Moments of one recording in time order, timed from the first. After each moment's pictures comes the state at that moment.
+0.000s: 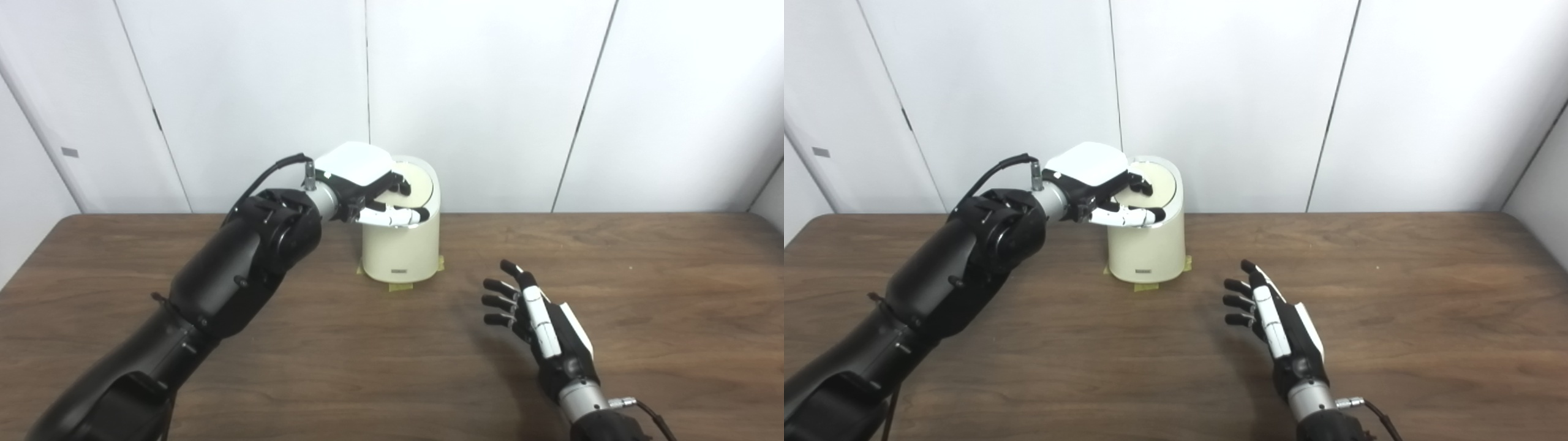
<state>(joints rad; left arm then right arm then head) -0.87 0.37 -0.55 0.06 0.90 0.22 -0.64 -0.04 0.01 0.03 -0.28 -0.06 0.38 0.04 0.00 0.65</state>
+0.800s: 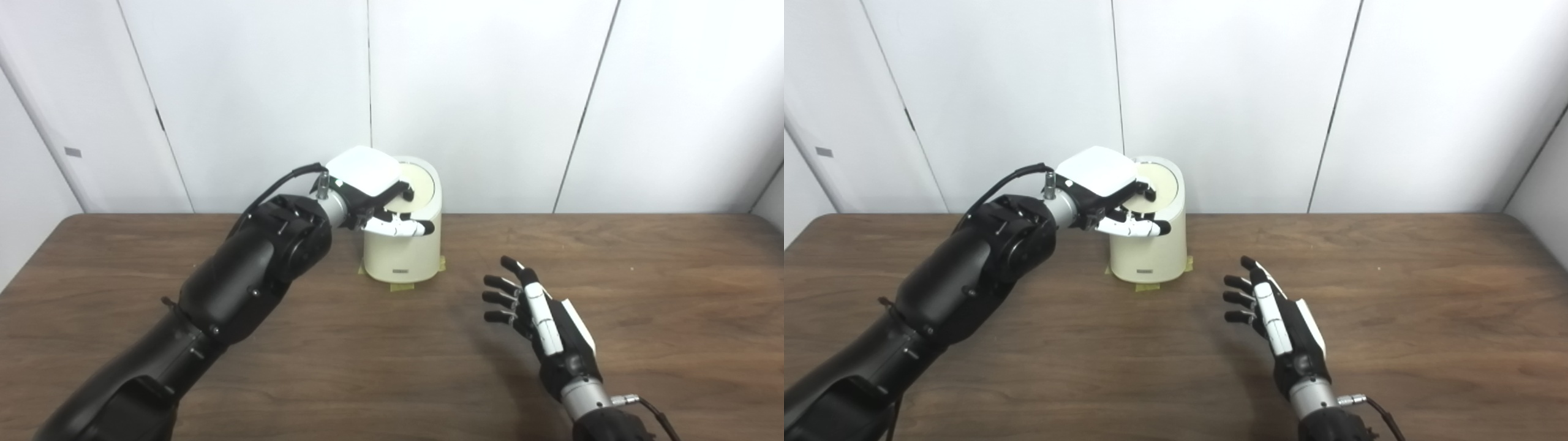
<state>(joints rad) -0.86 0.36 -0.57 0.06 0.99 0.15 -0.65 -0.04 0.00 0.03 -0.30 -0.05 0.40 0.04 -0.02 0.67</state>
